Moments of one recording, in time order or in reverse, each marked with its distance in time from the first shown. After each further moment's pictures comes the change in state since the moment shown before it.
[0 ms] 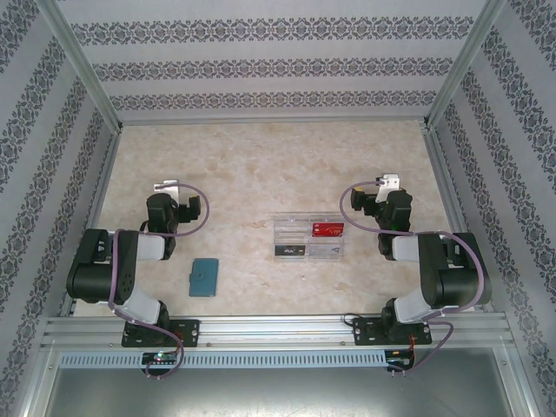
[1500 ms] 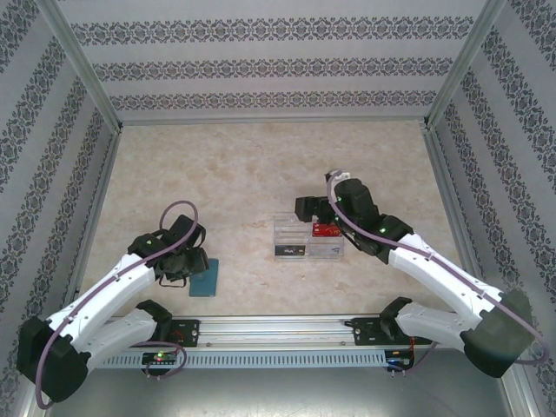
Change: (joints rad) left arm -0.512 -0.588 0.210 -1.625 0.019 -0.844; right arm 0.661 -0.421 0.438 -1.109 0.118 0.446
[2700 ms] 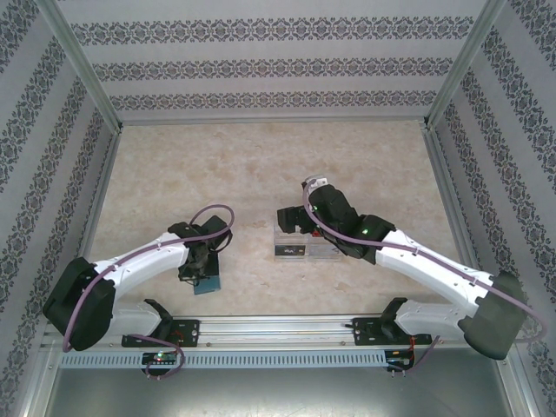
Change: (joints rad) left arm -0.109 0.343 0.051 0.055 -0.018 0.085; right arm 0.164 0.092 0.091 -0.068 0.095 0.003
